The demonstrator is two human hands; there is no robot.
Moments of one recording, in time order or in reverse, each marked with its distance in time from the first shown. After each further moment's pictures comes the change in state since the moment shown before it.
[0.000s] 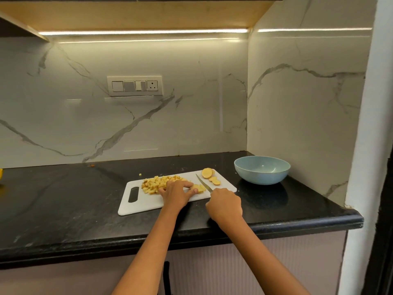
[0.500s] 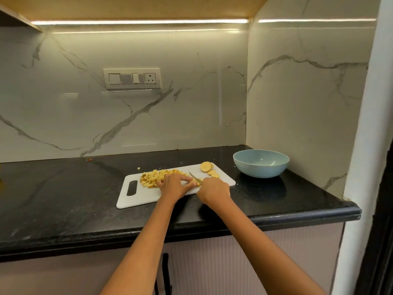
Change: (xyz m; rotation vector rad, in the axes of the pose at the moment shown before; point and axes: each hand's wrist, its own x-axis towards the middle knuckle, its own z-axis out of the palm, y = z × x) left_hand 0.005 -0.004 -0.003 -0.040 -0.028 0.002; right_hand 0.015 -0.019 -0.006 0.014 -0.106 -0.010
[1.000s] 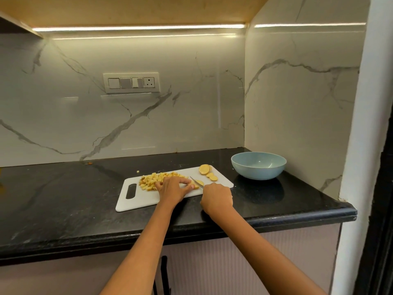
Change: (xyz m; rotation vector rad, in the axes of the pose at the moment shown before) left_hand -0.002 0.000 0.002 0.028 0.042 0.018; right_hand -0.010 0.012 0.006 -0.137 0.067 -0.074
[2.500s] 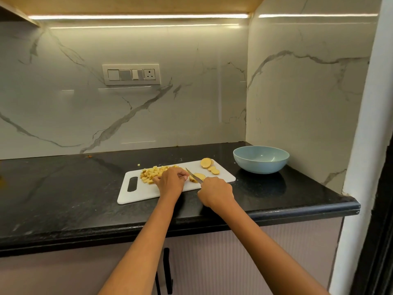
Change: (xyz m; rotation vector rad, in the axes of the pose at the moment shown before) left_hand -0.002 0.001 -0.003 -0.105 0.166 -0.058; right_hand -0.001 -0.007 -0.003 0.161 -0.039 0.056
